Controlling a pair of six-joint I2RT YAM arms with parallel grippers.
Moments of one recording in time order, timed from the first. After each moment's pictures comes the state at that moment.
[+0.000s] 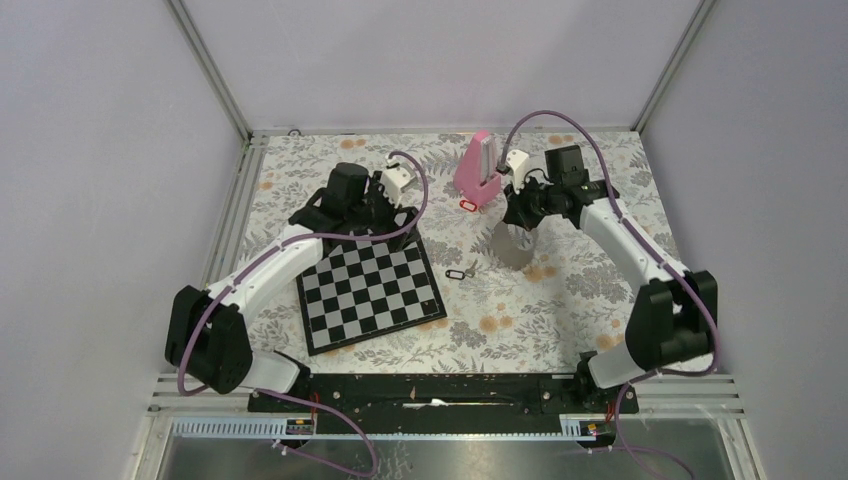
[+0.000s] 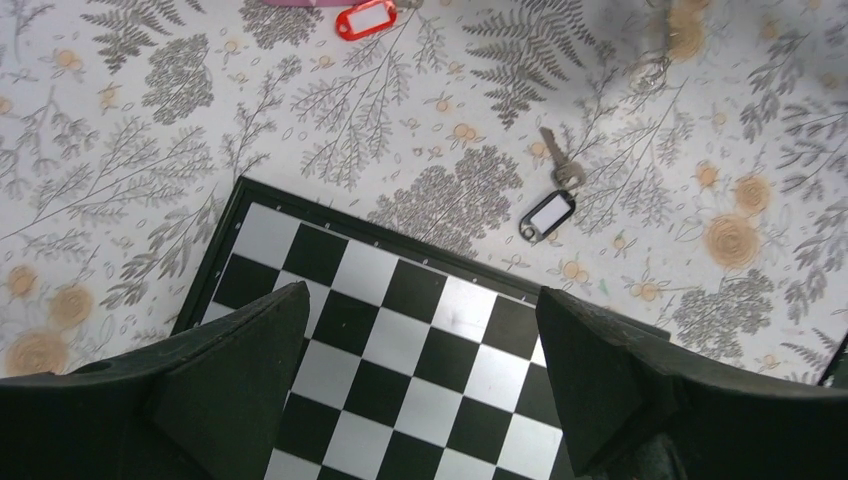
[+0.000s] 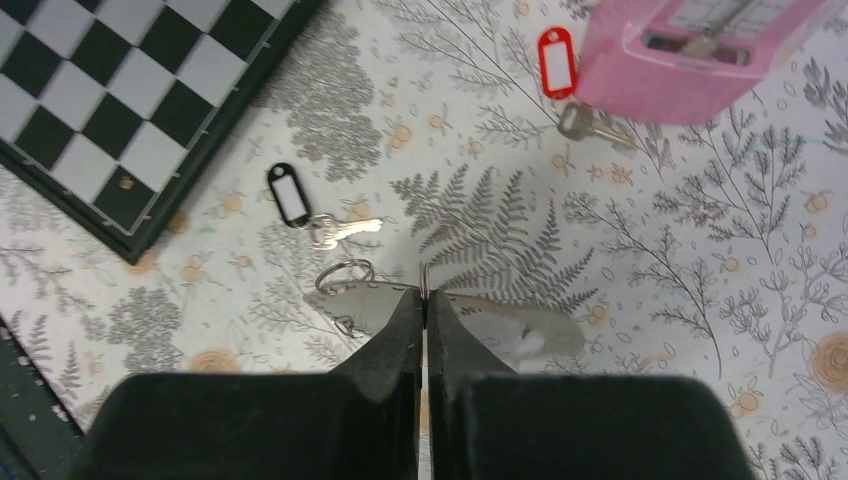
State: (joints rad) left arm -0.47 1.40 1.06 -0.28 0.42 0.21; right arm 0.25 1.51 1.20 -0.58 -0.53 -0.48
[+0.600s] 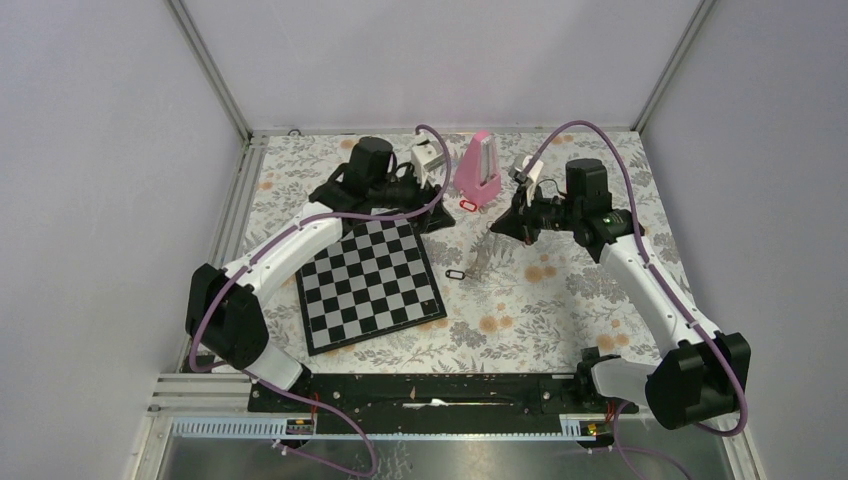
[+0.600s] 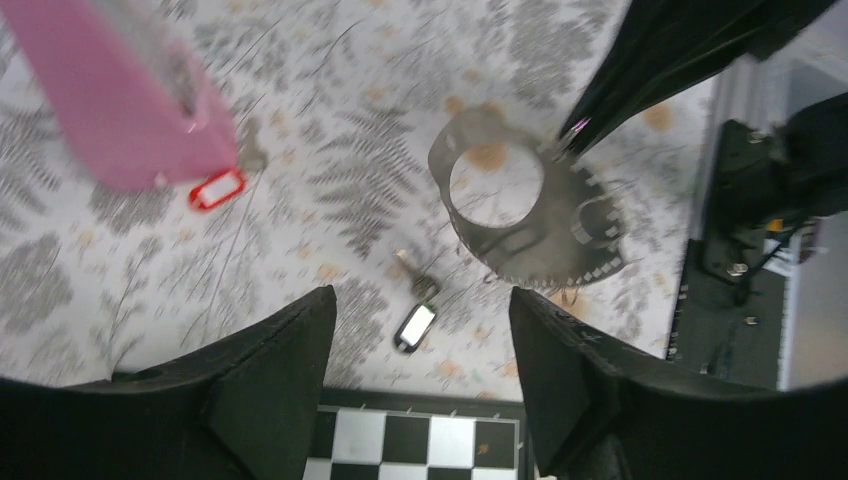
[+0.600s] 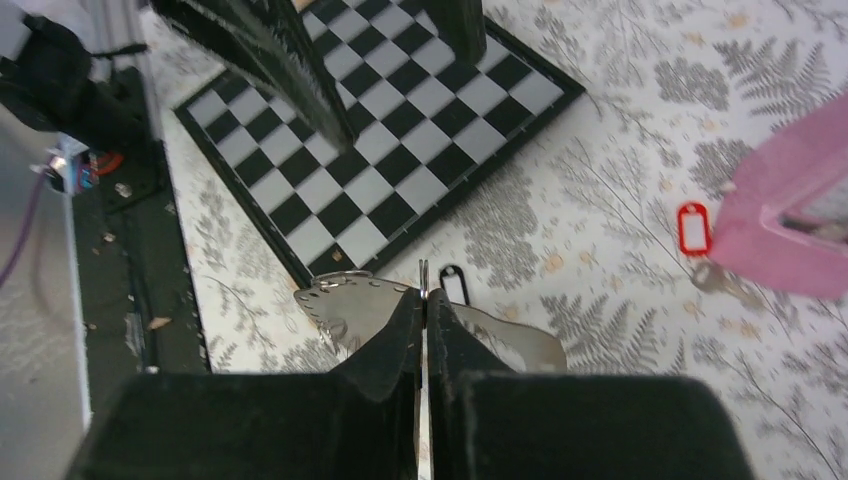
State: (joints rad) left arm -0.57 1.54 1.33 -0.27 0.69 0.10; right arm 0.25 1.23 1.03 -0.40 -0.89 -0.31
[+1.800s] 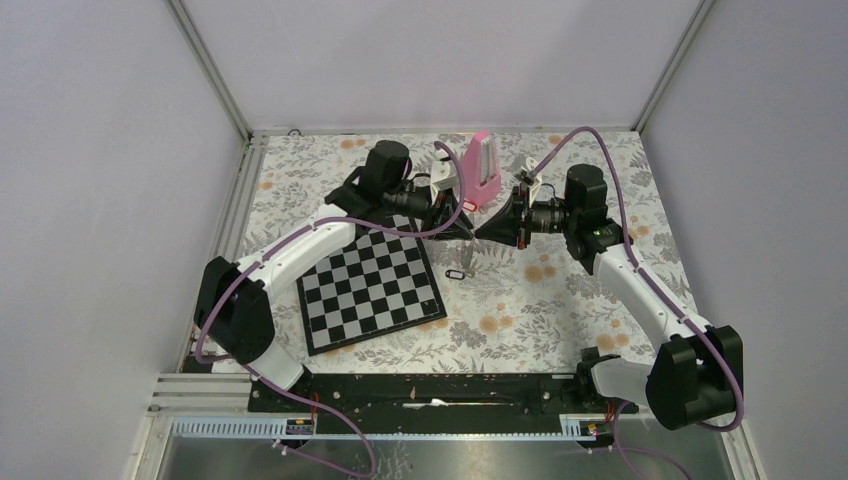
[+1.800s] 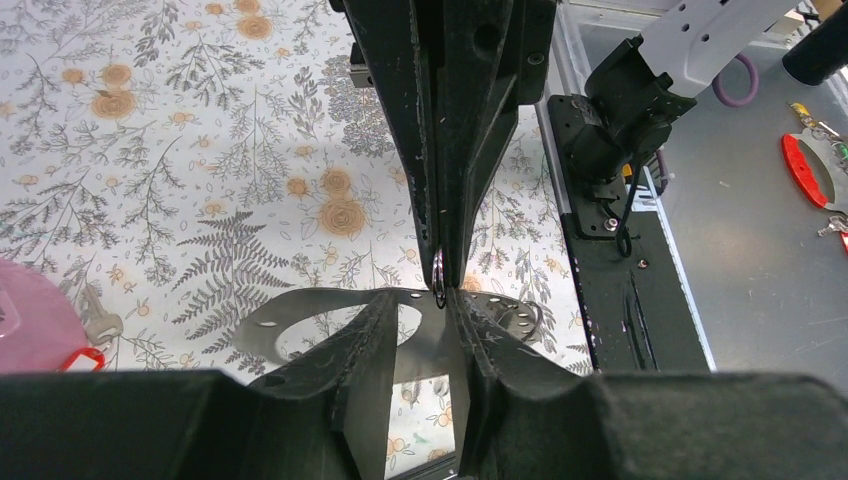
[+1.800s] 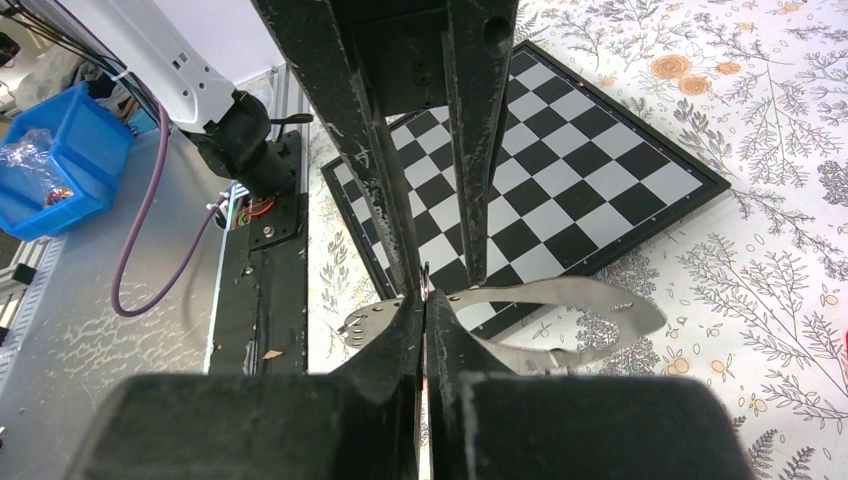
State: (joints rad) left arm -0.63 1.59 1.32 -0.16 1.02 0.20; right arm 0.26 1.23 0.88 0.04 -1.18 0.03
